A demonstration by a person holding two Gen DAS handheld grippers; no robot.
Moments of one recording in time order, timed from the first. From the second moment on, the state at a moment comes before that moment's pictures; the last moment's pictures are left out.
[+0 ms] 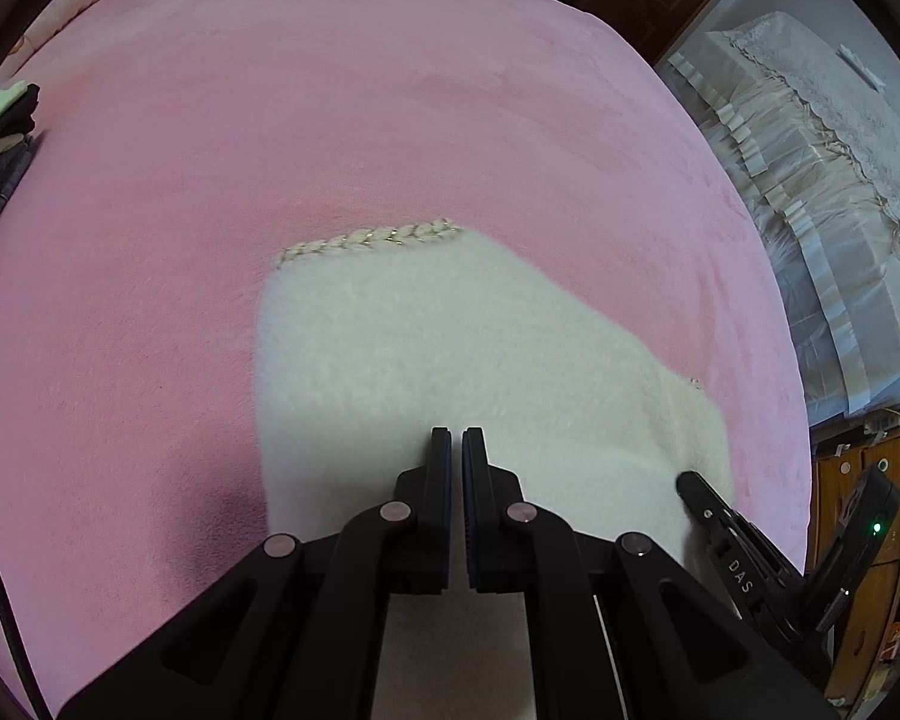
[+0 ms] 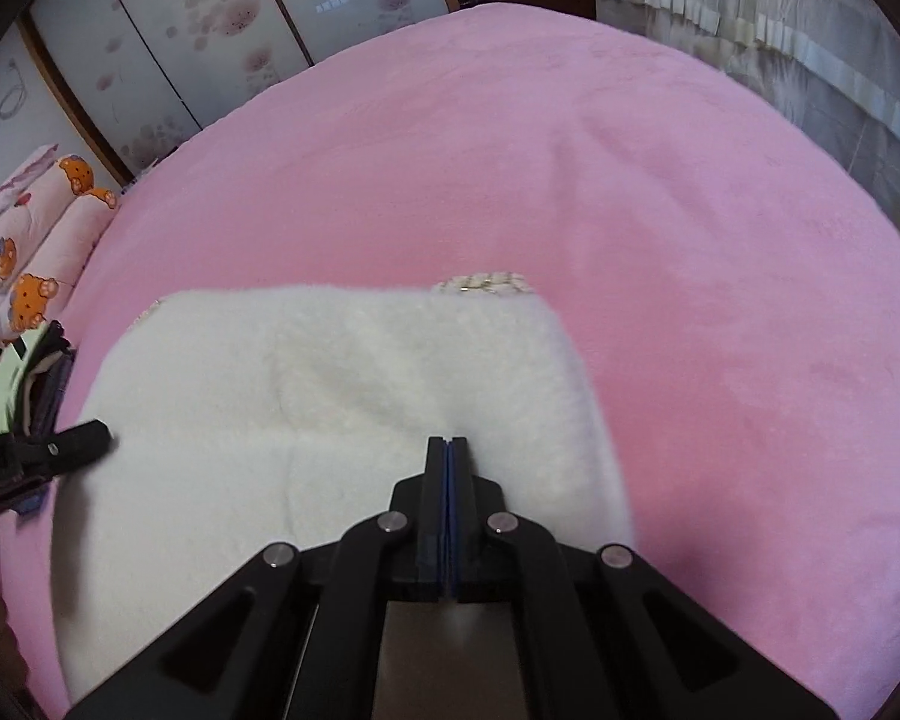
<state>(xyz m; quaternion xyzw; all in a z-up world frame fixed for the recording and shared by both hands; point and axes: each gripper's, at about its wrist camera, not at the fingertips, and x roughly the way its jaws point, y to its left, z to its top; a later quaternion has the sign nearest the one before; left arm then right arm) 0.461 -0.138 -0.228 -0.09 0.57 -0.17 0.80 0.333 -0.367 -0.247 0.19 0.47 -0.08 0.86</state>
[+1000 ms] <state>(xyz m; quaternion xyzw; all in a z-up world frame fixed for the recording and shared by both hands) 0.382 -0.063 -0.175 -0.05 0.53 -0.05 0.85 0.224 -0.447 -0.186 0.23 0.47 -0.18 0.83</state>
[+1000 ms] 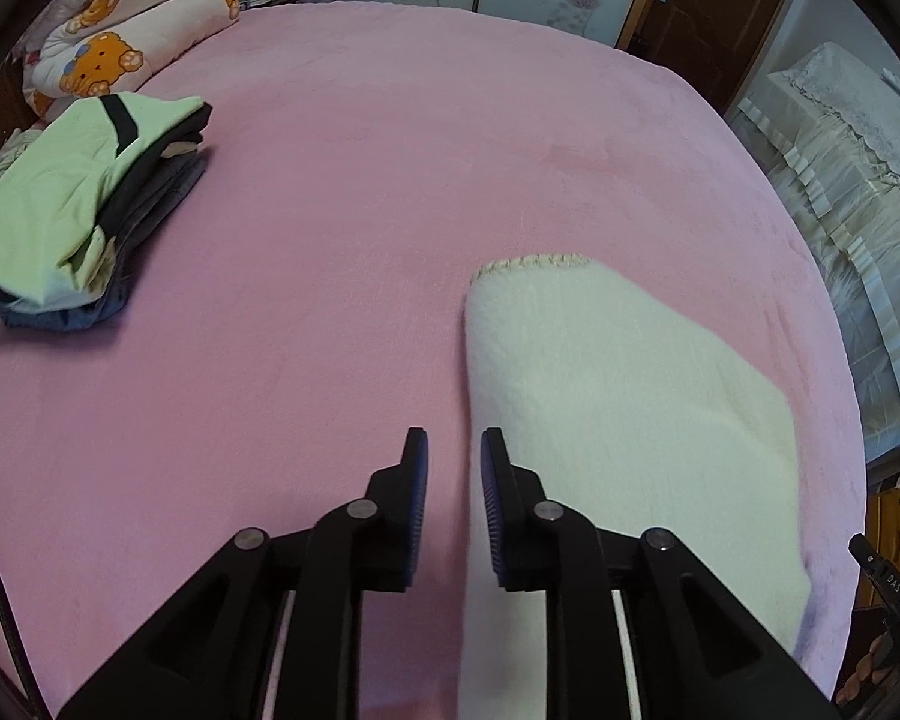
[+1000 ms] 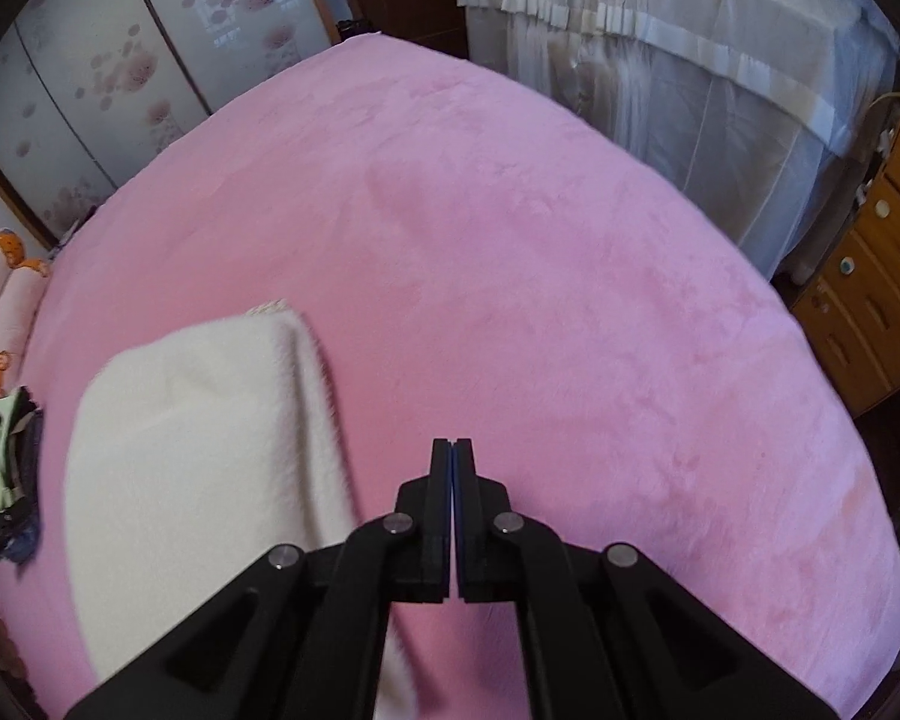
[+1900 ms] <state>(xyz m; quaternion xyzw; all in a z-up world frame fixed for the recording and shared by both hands) 0.277 -0.130 -0.176 0.03 0.62 -0.05 0.78 0.196 -0.366 -0.193 0.30 0.57 -0.09 0.76</state>
